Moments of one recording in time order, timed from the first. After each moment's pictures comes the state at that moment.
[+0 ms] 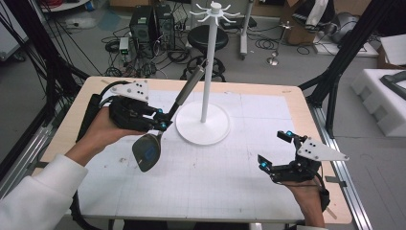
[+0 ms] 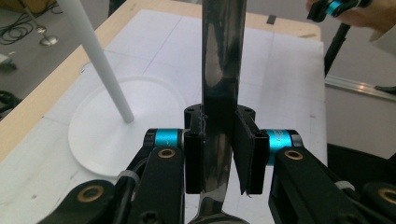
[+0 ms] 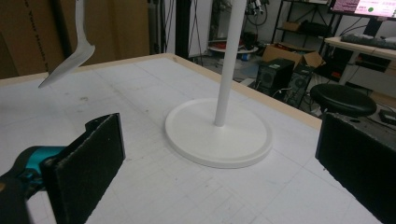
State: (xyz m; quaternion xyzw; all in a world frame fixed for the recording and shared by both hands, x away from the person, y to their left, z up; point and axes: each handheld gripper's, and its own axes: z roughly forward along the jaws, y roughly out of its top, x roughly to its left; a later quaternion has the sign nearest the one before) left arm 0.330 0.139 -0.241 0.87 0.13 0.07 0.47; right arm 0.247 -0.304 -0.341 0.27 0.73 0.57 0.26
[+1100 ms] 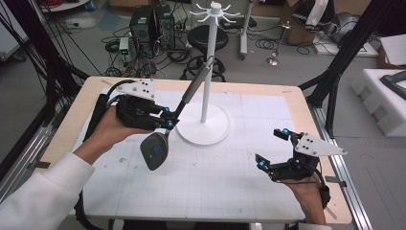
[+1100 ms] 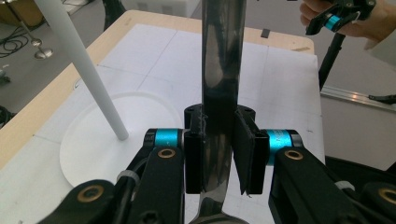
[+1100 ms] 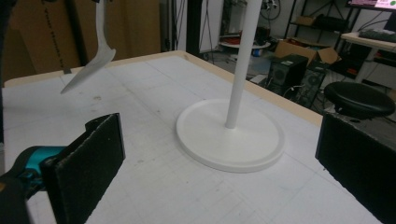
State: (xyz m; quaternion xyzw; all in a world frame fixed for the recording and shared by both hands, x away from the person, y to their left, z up) left arm 0.334 0.128 -0.243 0.87 0.12 0.07 0.48; right arm 0.251 -0.297 -0.329 0.26 0.75 0.57 0.23
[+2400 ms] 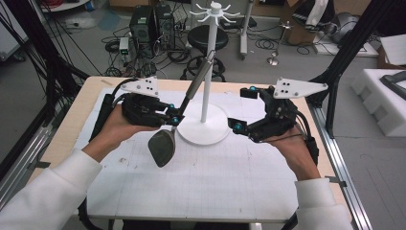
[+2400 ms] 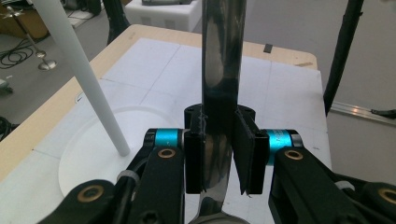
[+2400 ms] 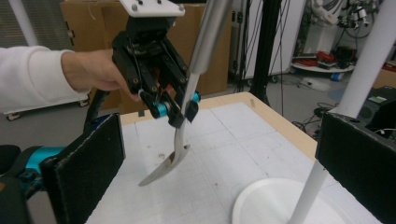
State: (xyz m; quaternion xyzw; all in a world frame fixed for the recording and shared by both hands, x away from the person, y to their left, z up) left arm 0.341 0.118 -0.247 0.85 0.13 0.07 0.51; right arm 0.308 -0.222 -0.221 0.16 0.76 0.62 0.12
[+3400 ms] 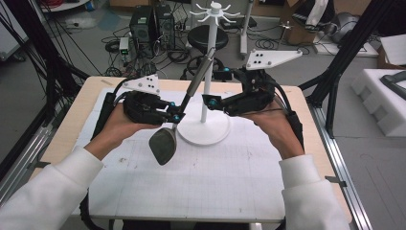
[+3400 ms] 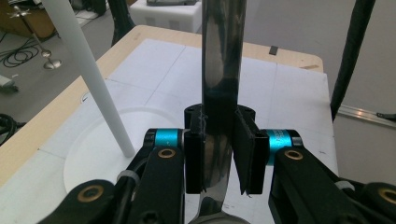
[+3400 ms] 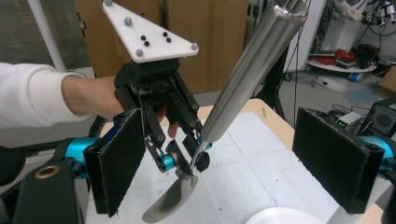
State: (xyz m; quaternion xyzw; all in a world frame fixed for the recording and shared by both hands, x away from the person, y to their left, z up) left arm 0.345 0.118 -0.246 0.85 0.13 0.08 0.51; right arm 0.334 -0.173 -0.181 0.13 0.78 0.60 0.10
